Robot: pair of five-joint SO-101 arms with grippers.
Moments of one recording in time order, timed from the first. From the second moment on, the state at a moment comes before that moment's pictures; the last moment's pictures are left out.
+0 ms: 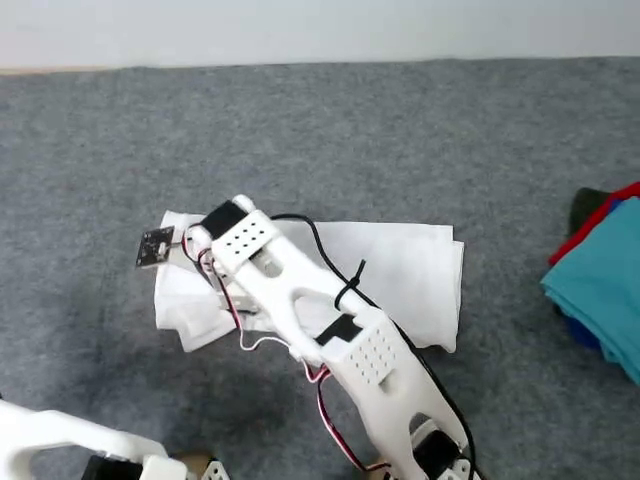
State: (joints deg) left arm -77.6 -27.8 37.8 84.8 -28.4; right arm -47.2 52.2 -42.8 90.6 40.6
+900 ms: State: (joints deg) left arm -77.6 -27.8 37.8 84.8 -28.4; right arm -46.0 49.8 -56.5 100.4 34.1
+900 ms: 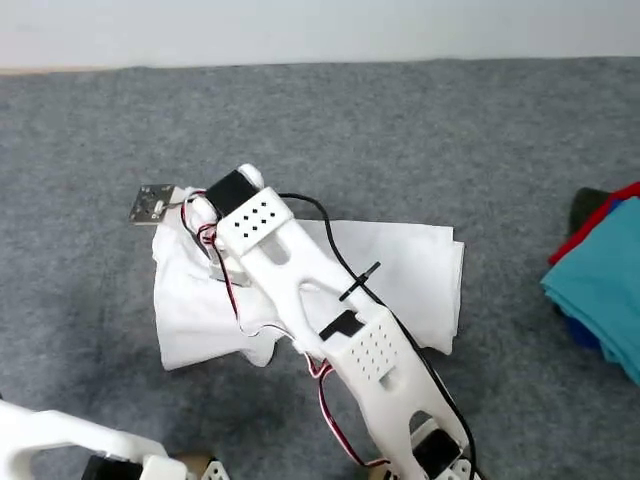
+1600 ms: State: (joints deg) left arm -77.6 -27.8 37.8 84.8 -28.4; right arm -57.7 44.3 -43.9 100.4 31.4
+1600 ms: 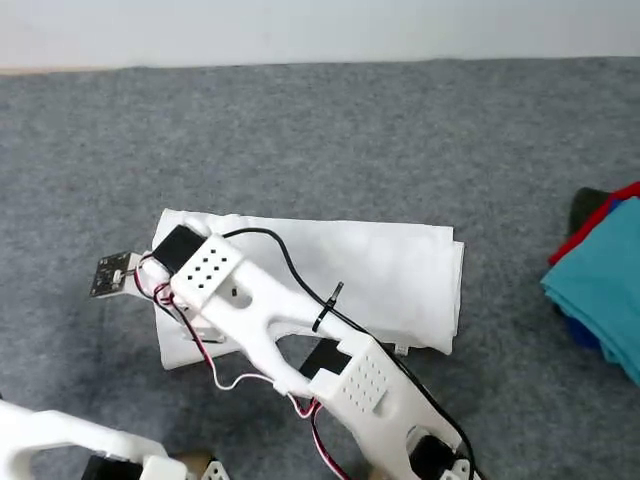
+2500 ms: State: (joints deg) left arm -77.6 -27.8 37.8 84.8 -28.4; right arm -63.4 45.2 -35.3 96.4 31.3
